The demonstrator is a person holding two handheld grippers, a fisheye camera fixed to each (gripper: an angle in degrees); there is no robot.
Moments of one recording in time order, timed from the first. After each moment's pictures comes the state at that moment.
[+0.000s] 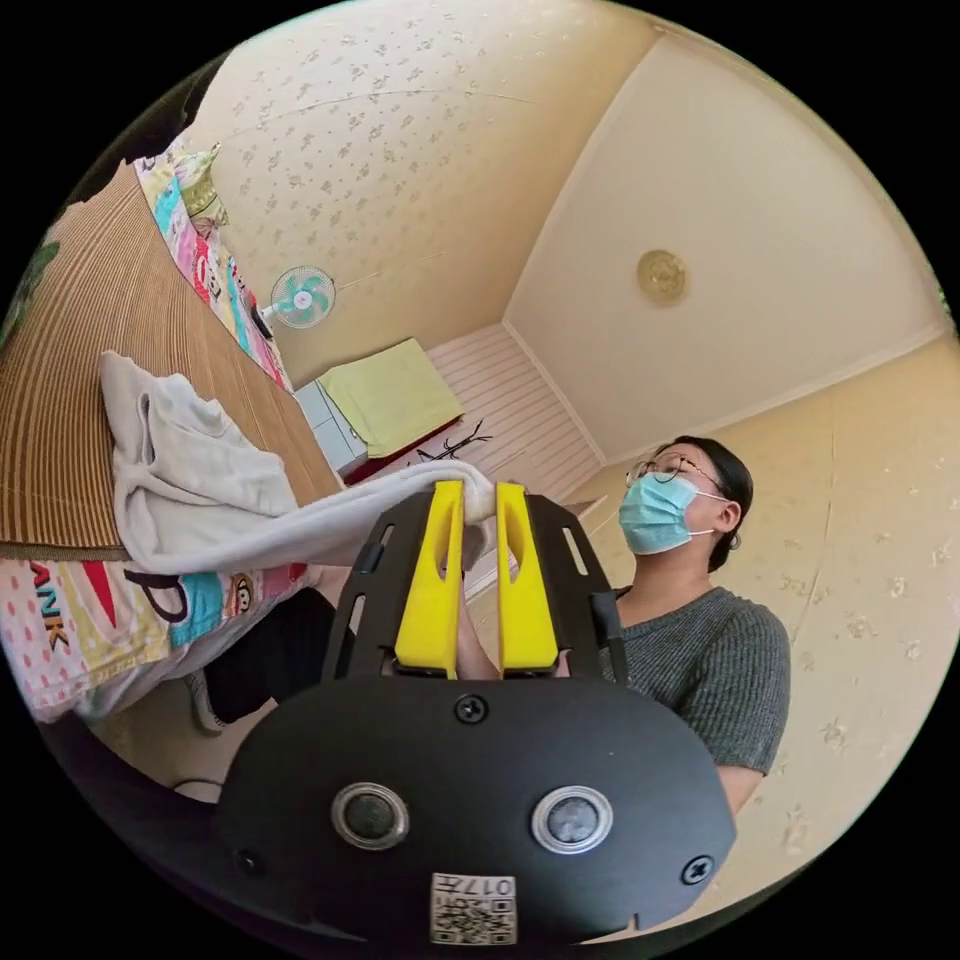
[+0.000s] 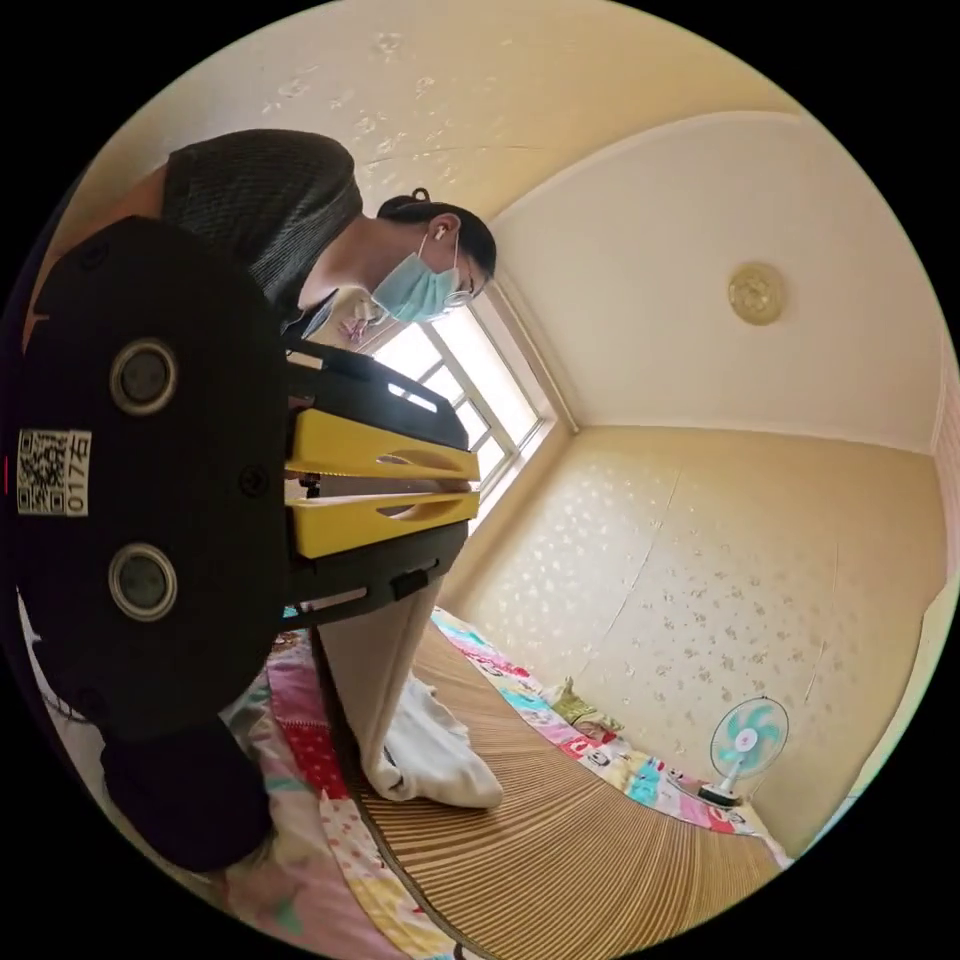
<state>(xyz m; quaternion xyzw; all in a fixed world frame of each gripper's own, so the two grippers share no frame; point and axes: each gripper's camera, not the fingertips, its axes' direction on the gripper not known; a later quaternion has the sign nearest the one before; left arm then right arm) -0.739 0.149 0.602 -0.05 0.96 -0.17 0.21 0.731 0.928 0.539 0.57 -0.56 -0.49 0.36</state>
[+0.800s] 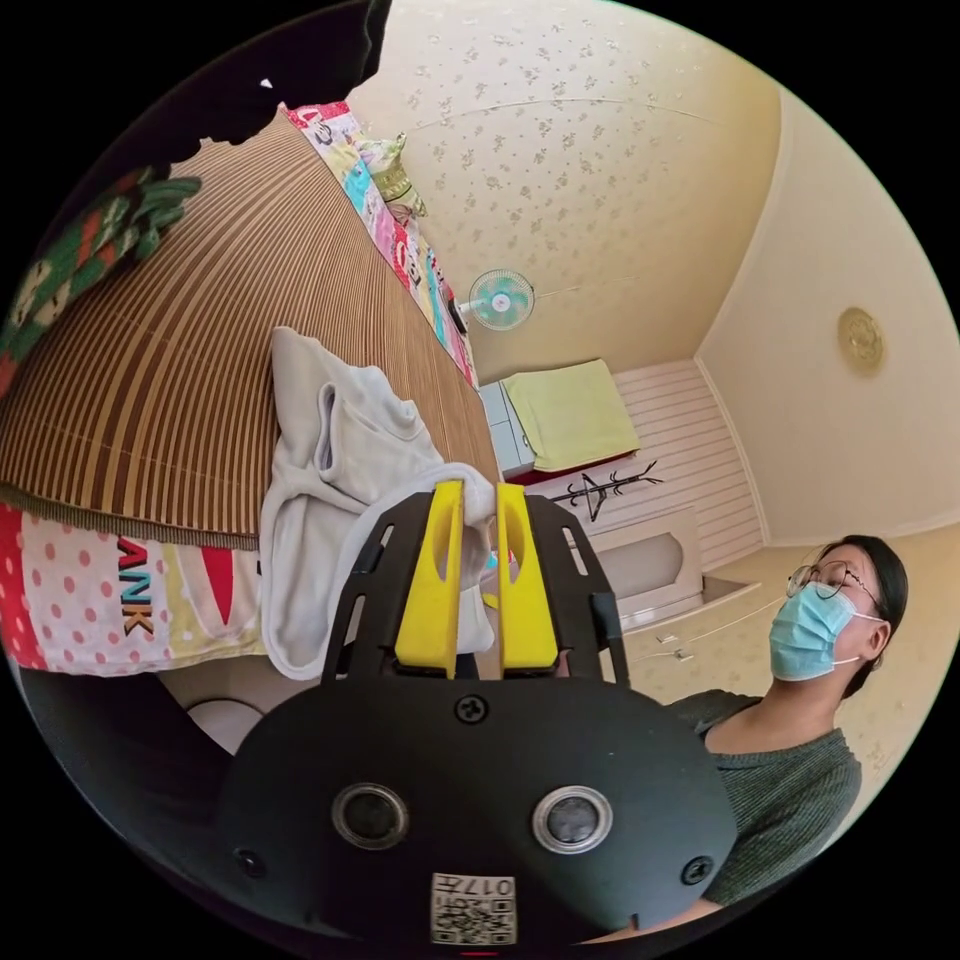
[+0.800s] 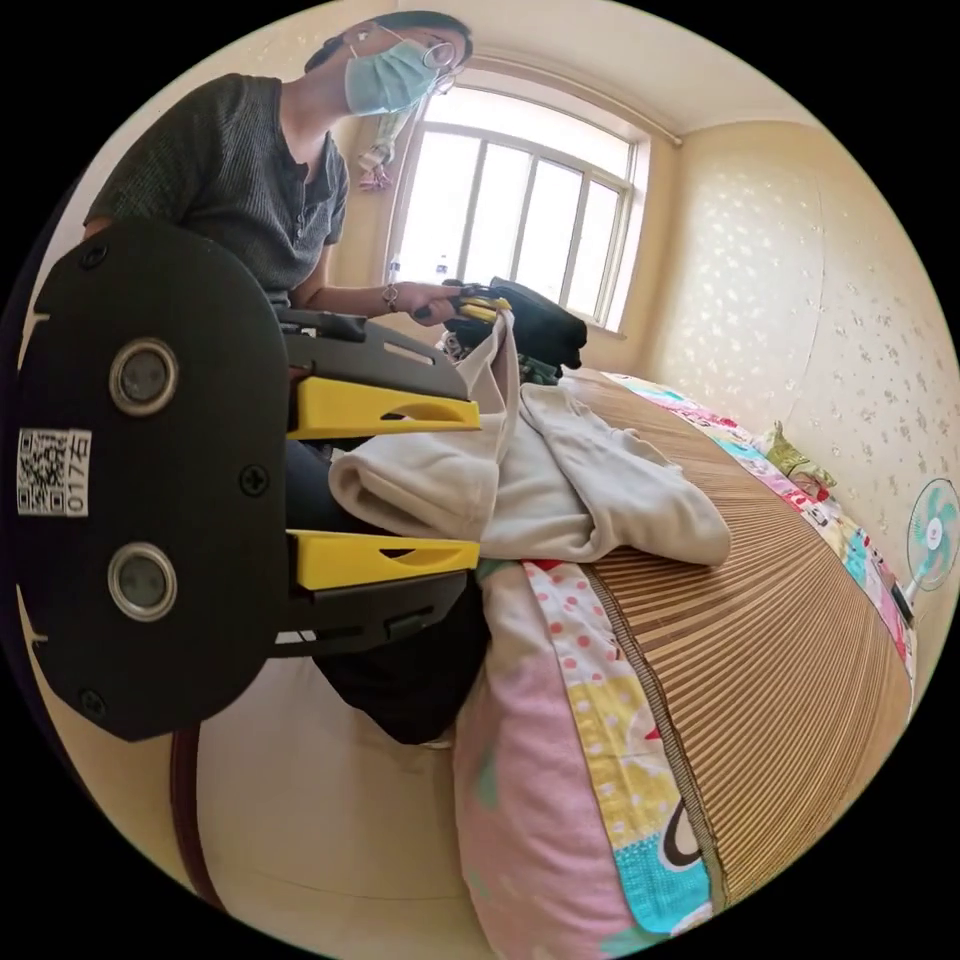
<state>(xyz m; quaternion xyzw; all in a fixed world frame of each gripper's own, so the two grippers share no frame) -0.630 0.115 0.579 -0.22 0.86 -0.20 0.41 0.618 0.747 0.503 0.42 -0.38 -0.37 0.73</state>
